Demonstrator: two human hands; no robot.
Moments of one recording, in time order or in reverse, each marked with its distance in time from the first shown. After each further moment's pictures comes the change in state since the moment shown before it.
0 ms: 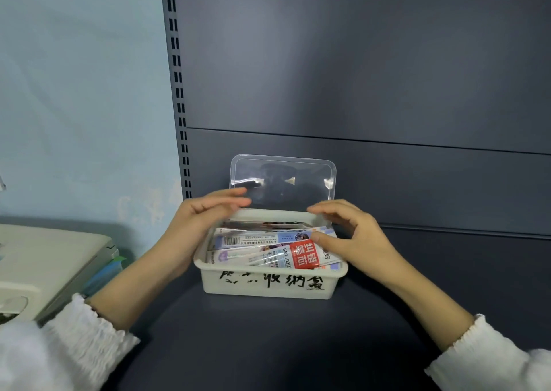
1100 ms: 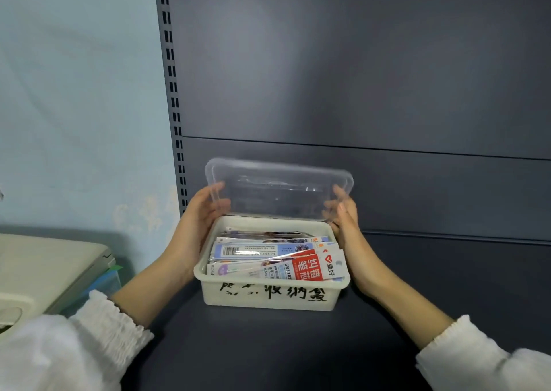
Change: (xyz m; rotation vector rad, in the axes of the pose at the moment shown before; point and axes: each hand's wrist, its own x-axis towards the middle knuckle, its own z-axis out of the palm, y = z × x) left_hand 0.021 -0.001 0.019 -0.451 0.177 -0.233; right_hand 0.013 0.009 0.015 0.341 0.147 0.185
